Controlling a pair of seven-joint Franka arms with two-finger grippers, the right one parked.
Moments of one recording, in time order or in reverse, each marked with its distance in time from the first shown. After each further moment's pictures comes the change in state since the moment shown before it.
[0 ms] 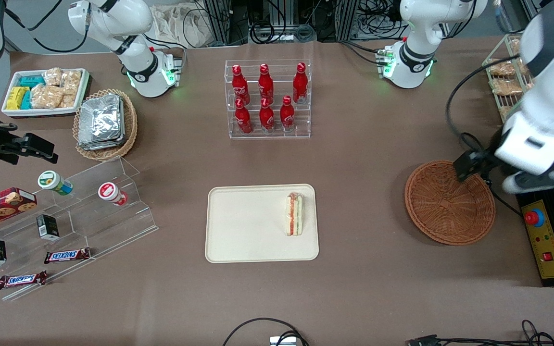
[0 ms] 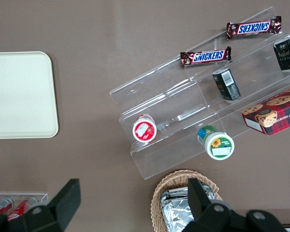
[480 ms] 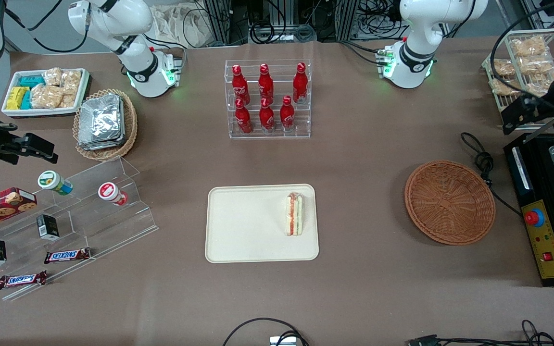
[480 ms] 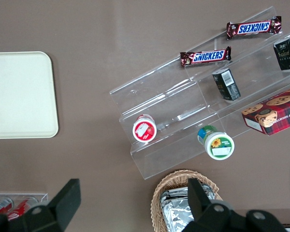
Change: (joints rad) arm -0.066 -0.163 0.173 -0.063 -0.009 -0.149 0.233
